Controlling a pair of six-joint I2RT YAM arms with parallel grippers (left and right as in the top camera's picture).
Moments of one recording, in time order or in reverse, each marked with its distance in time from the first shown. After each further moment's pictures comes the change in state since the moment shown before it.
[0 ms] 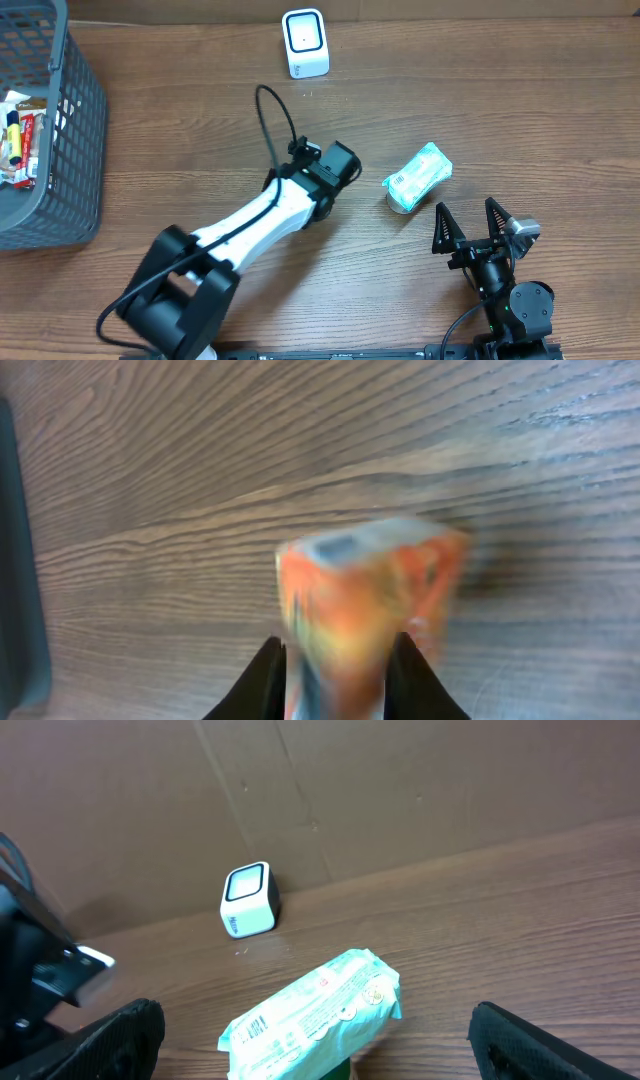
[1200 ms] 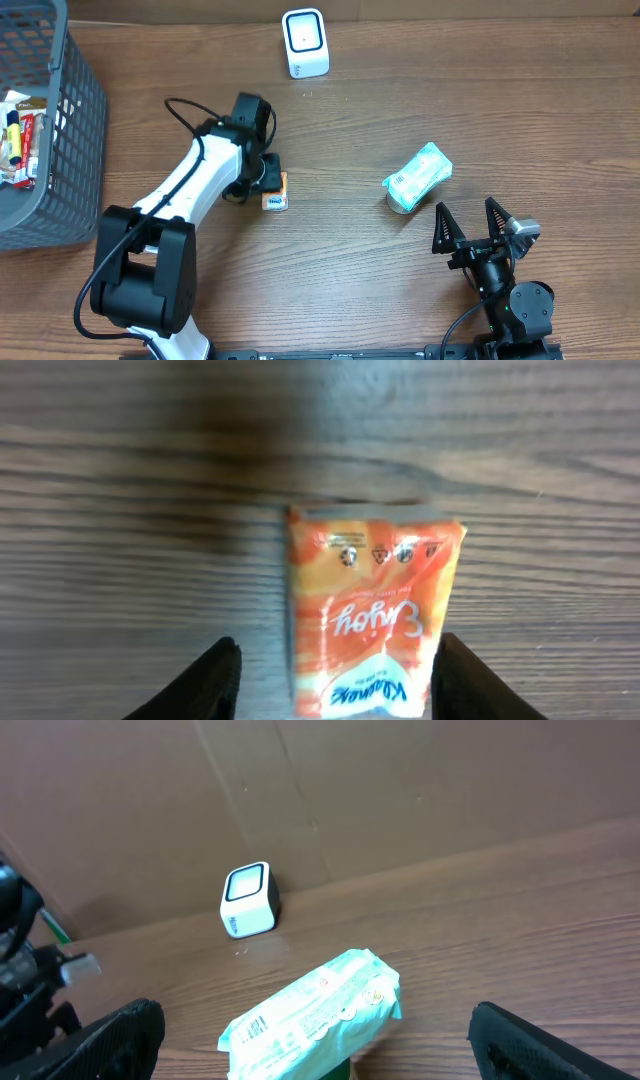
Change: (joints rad) left arm 0.412 0.031 0.072 -0.048 0.709 0.045; right arm 0.000 0.000 0.000 0.001 0.000 0.000
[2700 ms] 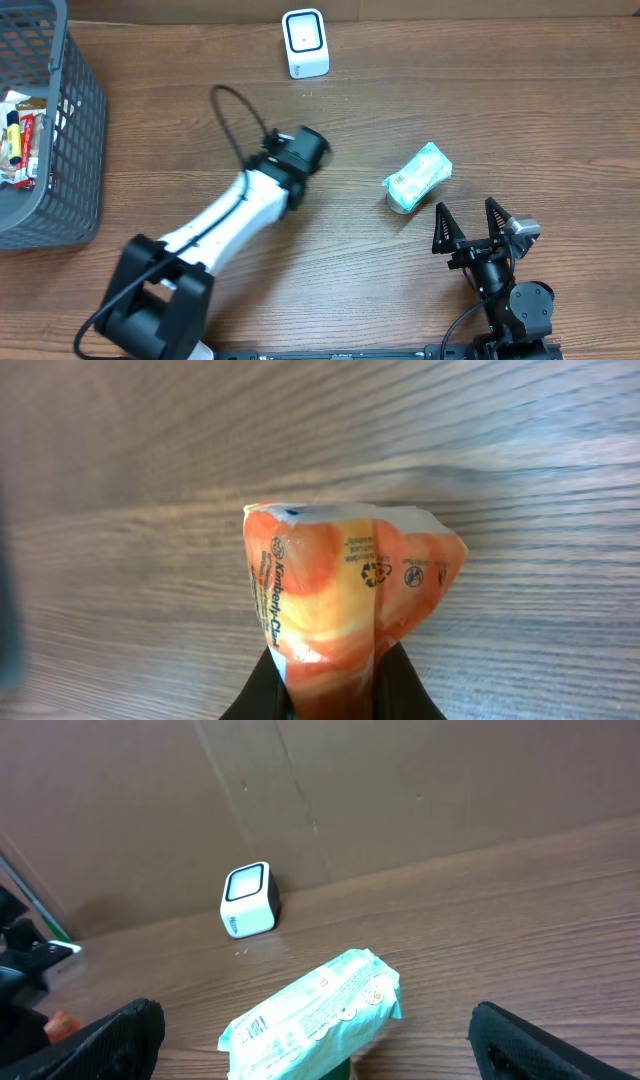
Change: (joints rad) left arm -0.297 -0.107 -0.095 0.035 -0.602 -0.010; right arm 0.000 0.000 0.000 0.000 0.000 0.000
